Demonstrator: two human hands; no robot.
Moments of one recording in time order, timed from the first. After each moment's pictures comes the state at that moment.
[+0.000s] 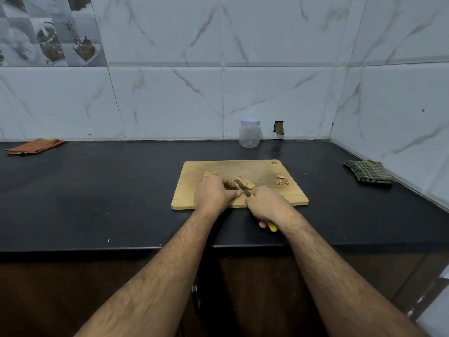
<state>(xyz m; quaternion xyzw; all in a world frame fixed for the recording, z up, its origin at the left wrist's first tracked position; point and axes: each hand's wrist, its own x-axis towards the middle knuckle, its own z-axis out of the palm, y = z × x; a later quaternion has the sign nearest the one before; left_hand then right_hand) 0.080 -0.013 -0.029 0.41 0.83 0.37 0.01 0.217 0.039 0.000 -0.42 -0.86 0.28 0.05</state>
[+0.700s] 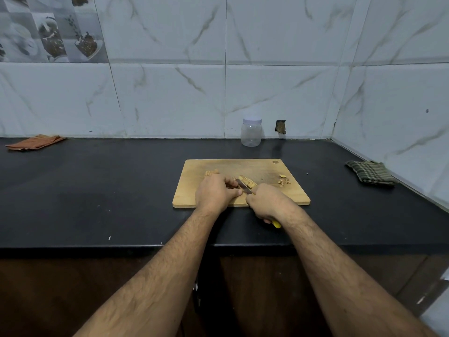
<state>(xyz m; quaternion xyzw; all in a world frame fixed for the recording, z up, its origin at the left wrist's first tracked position) 0.080 -0.014 -0.029 0.42 0.83 0.37 0.01 0.215 0.038 0.009 -0.41 -0.88 0.23 0.03</state>
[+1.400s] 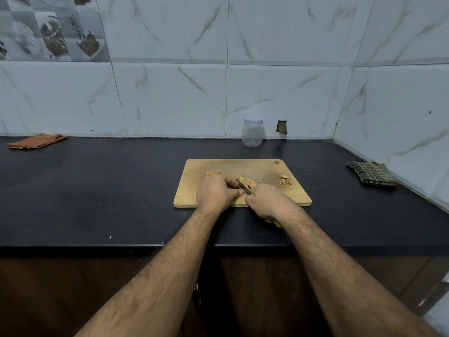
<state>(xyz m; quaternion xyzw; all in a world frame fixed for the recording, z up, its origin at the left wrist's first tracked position) 0.084 -0.018 -0.024 0.40 0.84 0.37 0.03 0.212 0.038 0.011 -0.40 -0.90 0.19 0.02</state>
